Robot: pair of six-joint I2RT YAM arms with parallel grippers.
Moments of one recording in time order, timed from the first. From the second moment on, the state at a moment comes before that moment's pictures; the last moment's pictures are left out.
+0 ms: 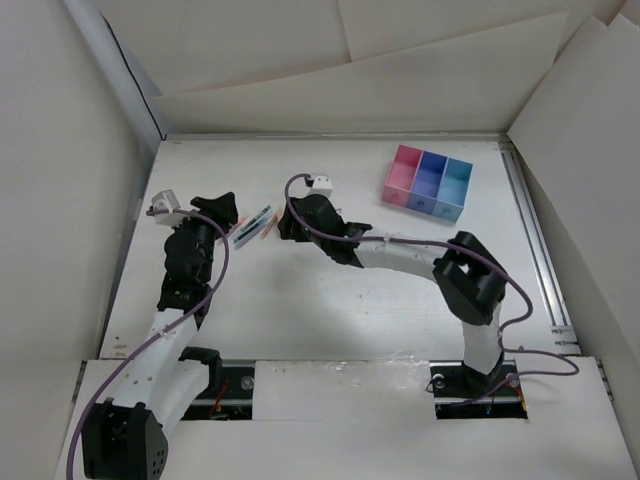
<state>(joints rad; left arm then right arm) -0.14 0.81 0.45 0.41 -0.14 -0.71 0.92 1.90 1.34 0.09 0.32 0.68</state>
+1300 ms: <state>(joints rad) -0.17 0.81 0.44 0.39 -0.22 -0.71 0.92 2.27 1.78 -0.24 0.50 0.75</state>
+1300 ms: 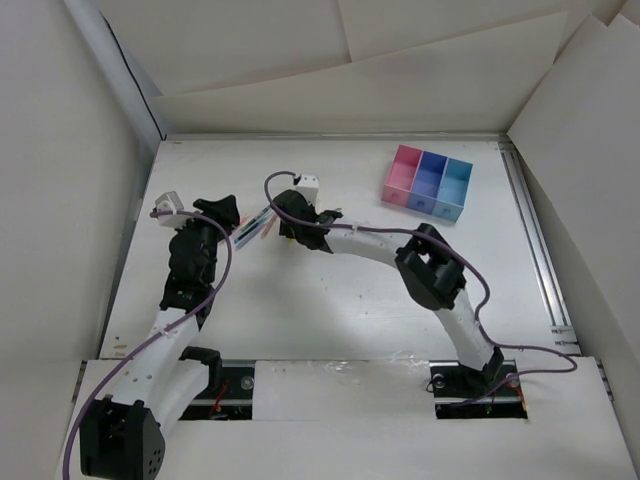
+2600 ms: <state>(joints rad) -0.18 1.22 0.55 0.41 0.09 -0.65 0.25 1.97 1.53 -0.22 0.34 0.68</state>
